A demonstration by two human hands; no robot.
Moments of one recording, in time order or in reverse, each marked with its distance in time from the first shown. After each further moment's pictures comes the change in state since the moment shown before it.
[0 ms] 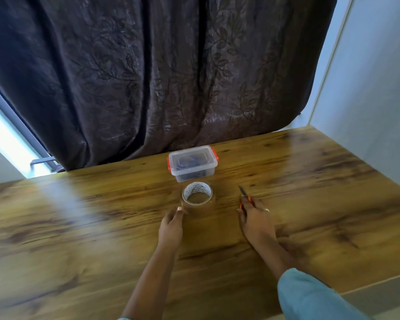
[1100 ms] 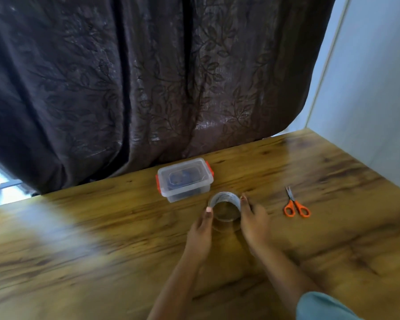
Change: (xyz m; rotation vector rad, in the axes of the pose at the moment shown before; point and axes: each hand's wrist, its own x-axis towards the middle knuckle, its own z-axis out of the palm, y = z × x) left_hand 0.009 0.036 0.069 0.171 -0.355 0.070; right_hand 0.039 -0.052 -0.034 0.759 0.184 0.365
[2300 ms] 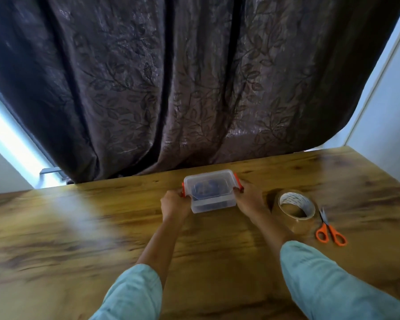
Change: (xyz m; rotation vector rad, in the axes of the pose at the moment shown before) left_hand 0.072 0.040 -0.095 0.427 0.478 0.088; right_hand 0.065 -0.045 0.066 -0.338 -0.359 -0.233
